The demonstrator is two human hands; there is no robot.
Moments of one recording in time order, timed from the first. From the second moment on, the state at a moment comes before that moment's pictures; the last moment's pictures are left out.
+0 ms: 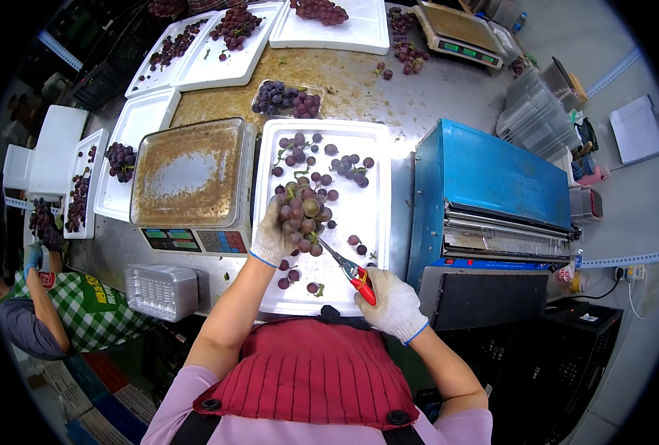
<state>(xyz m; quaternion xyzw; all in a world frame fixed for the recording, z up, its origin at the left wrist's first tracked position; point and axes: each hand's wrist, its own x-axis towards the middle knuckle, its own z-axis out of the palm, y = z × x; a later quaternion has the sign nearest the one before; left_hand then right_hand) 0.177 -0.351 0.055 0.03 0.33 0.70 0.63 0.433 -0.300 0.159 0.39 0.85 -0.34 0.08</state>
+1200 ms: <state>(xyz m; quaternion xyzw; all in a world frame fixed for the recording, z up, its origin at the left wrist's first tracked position) 0.182 -0.373 0.101 0.35 0.53 0.46 0.62 0.413 -0.257 0.219 0.30 0.89 -0.29 0.17</state>
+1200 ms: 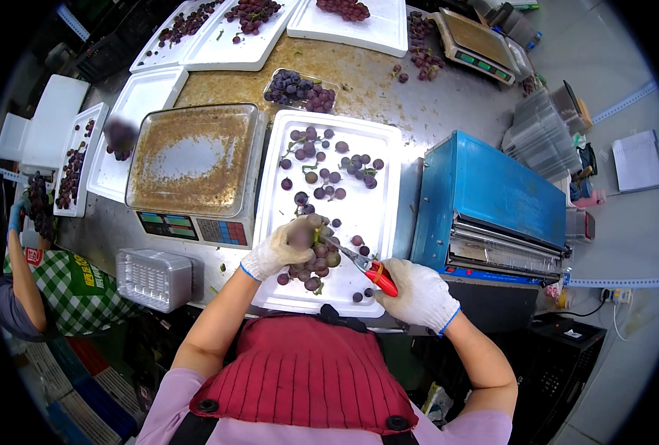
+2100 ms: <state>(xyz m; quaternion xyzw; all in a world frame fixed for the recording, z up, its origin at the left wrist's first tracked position) 0.184 -0.372 0.133 0.21 0.50 0.47 0.70 0.407 -0.265 0.211 0.32 0.91 -0.21 0.16</state>
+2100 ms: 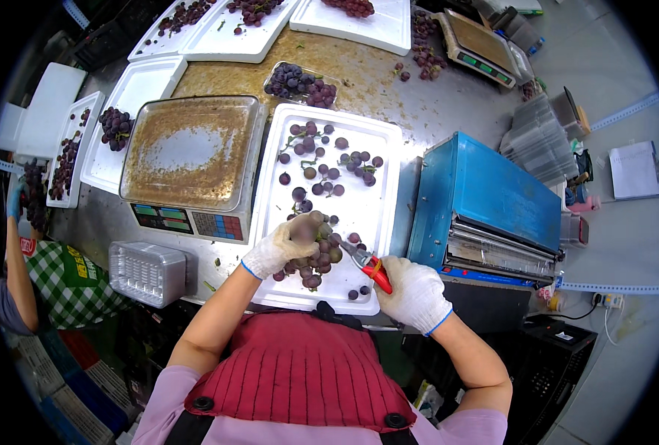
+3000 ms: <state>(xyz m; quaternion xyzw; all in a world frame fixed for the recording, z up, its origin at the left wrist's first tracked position) 0.184 -0.384 0.064 -0.04 0.23 0.74 0.63 0.361 -0.282 0.161 0.38 0.69 -0.62 -0.06</state>
